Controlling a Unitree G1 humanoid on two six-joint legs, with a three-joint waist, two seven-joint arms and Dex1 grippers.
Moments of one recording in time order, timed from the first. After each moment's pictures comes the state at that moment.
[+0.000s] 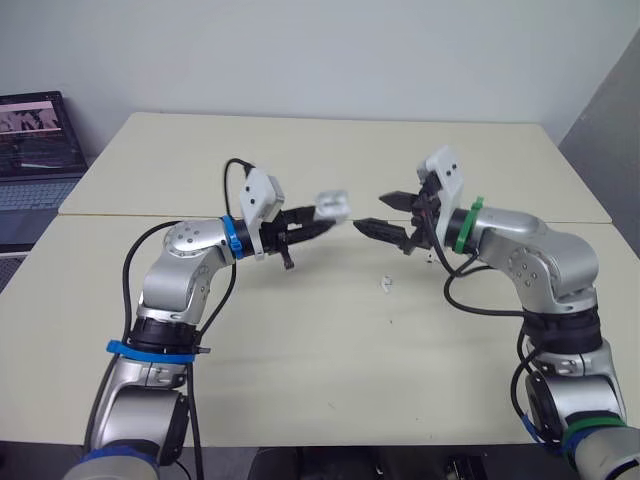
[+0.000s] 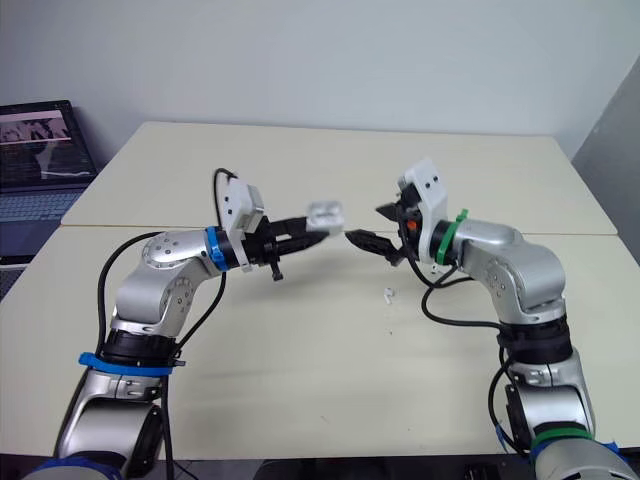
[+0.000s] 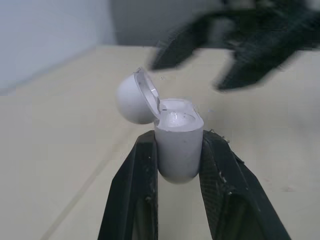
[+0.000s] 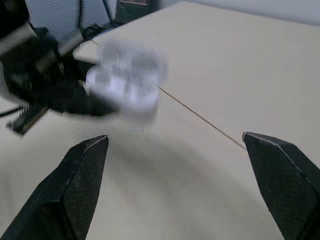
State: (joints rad) left arm -0.60 0.43 0.04 0.08 -0.31 0.24 -0.87; right arm -0.66 -0.44 0.02 -0.22 0.49 0.98 0.63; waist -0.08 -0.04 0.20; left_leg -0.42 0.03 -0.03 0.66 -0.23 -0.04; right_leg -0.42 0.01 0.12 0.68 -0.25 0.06
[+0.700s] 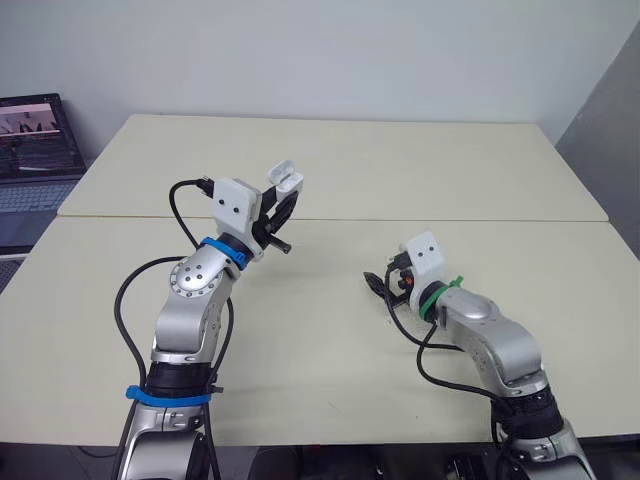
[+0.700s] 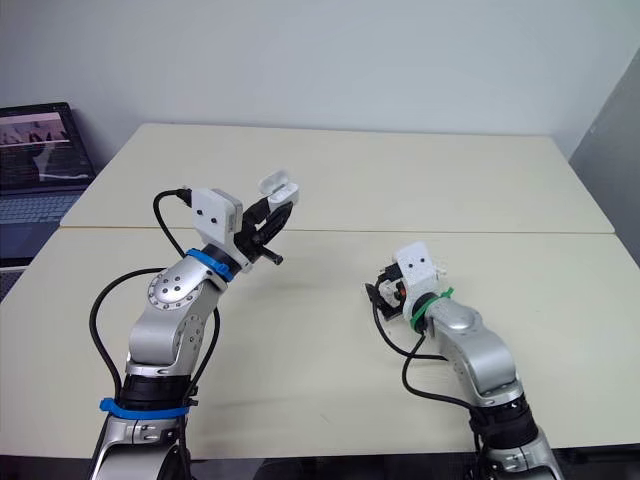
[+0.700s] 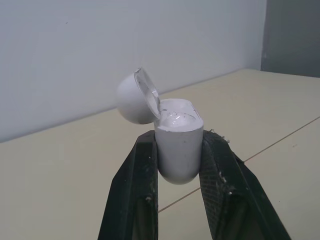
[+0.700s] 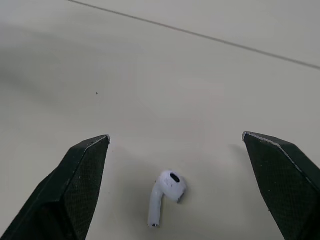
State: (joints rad) left arm -0.46 0.33 0.08 -0.09 -0.23 0.23 -0.47; right arm -0.32 -0.22 0.17 -0.31 0.21 0.85 0.22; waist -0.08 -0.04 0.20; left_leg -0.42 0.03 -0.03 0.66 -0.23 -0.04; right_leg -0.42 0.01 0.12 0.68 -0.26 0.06
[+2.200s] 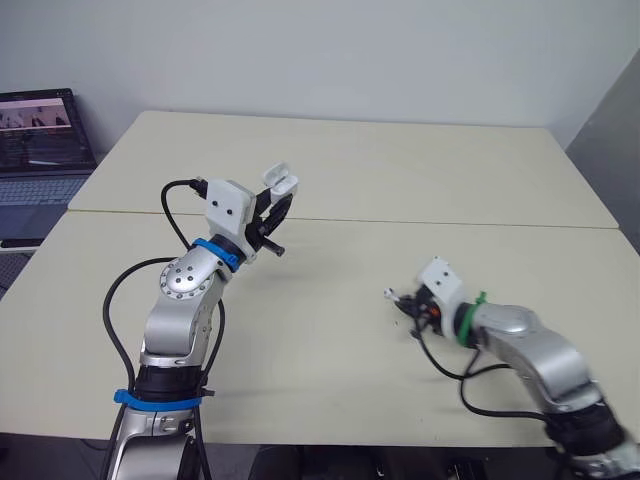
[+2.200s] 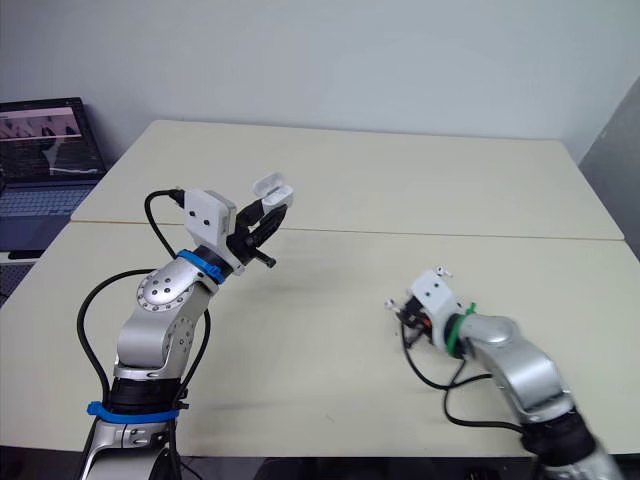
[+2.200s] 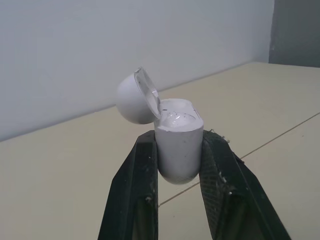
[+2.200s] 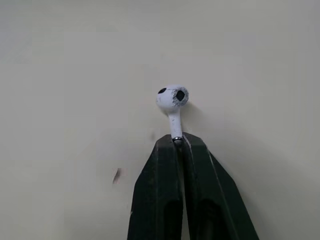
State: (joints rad) left arm -0.44 0.37 0.08 -0.11 -0.23 0.24 -0.49; right arm -0.25 -0.66 0.19 -0.40 0.28 0.86 0.67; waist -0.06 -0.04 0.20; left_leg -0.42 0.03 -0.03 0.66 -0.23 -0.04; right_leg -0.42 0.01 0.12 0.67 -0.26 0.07
